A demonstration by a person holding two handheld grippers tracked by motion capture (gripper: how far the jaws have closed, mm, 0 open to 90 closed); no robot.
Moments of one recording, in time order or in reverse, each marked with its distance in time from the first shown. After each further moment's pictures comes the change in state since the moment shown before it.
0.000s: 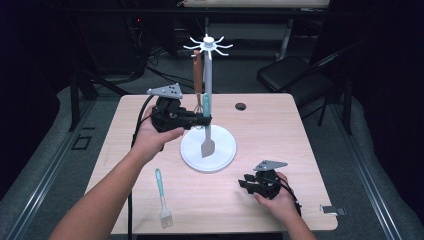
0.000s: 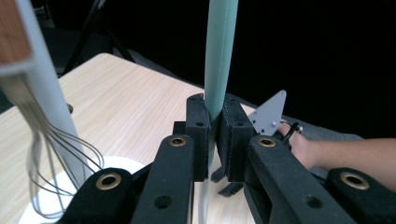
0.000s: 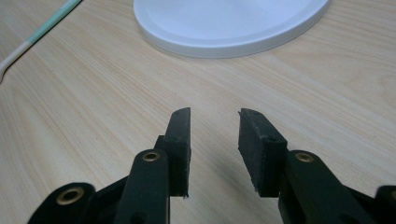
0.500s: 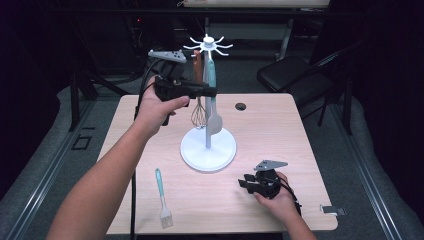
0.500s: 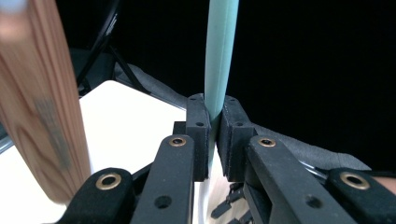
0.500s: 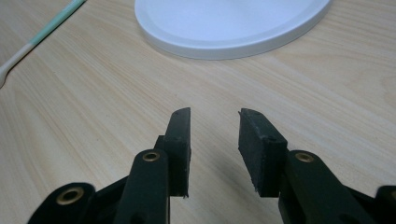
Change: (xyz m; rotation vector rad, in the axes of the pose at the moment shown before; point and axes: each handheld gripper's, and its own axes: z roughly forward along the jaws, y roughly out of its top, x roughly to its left) left arm 0.012 0.068 -0.002 -0.025 0.000 -0.039; right arm -0.001 0.000 0.001 -0.013 0.016 0.007
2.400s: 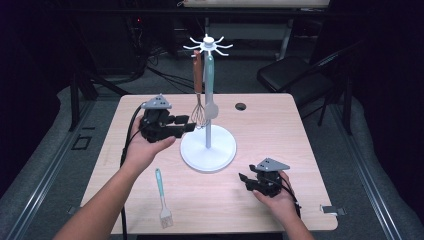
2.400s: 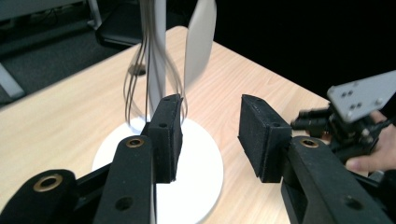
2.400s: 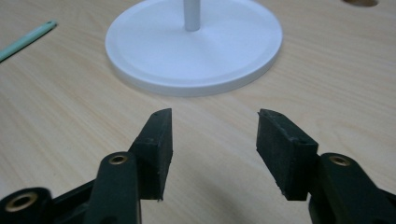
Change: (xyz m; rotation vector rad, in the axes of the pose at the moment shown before) left arm -0.007 -0.127 -0.014 0.055 0.310 -0.062; right arm 0.002 0.005 -0.005 -0.137 -0.170 -0.089
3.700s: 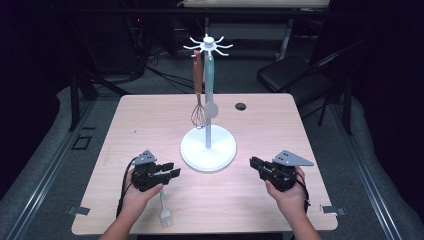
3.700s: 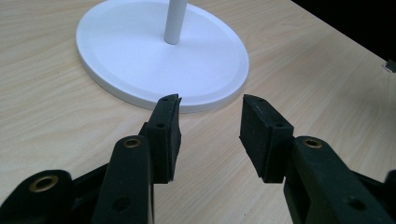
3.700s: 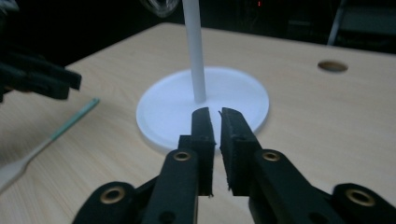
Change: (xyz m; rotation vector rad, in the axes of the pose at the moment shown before) left arm 0.013 -0.157 0.020 0.039 0.033 -0.167; right arm -0.010 0.035 -0.052 -0.215 0.066 0.071
